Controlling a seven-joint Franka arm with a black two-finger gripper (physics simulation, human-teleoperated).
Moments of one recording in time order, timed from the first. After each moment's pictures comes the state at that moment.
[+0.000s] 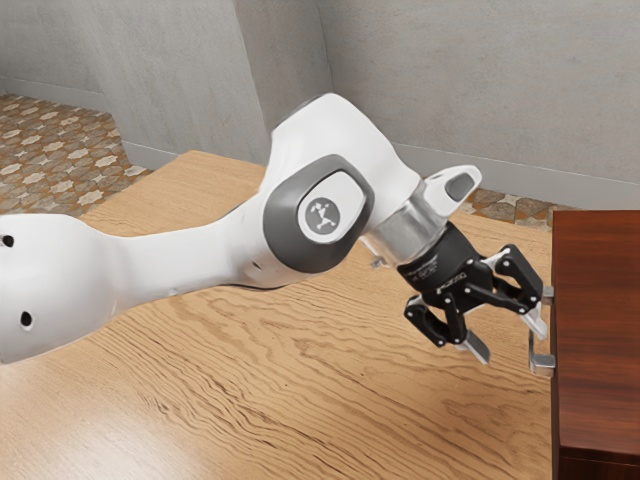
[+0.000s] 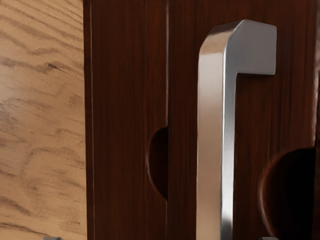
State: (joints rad) arm 0.26 0.19 -0.59 -1.68 -0.49 2.14 -0.48
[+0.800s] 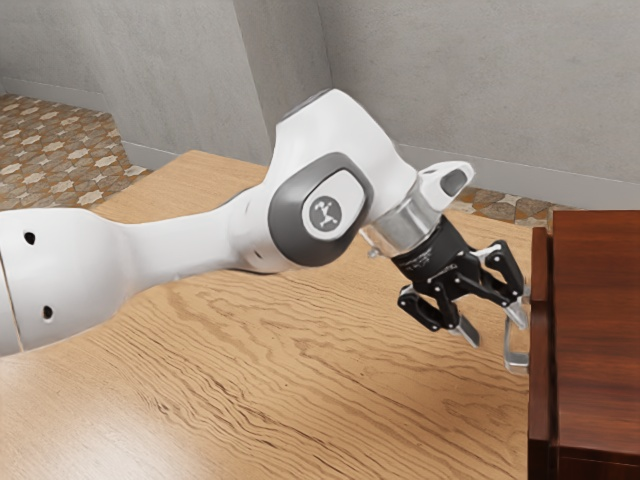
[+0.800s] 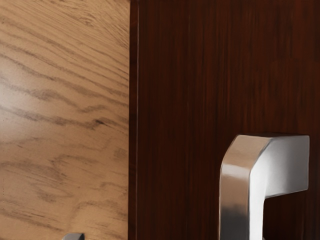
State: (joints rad) arm 0.28 0.24 -0.58 -1.64 -0.37 2.15 -0.52
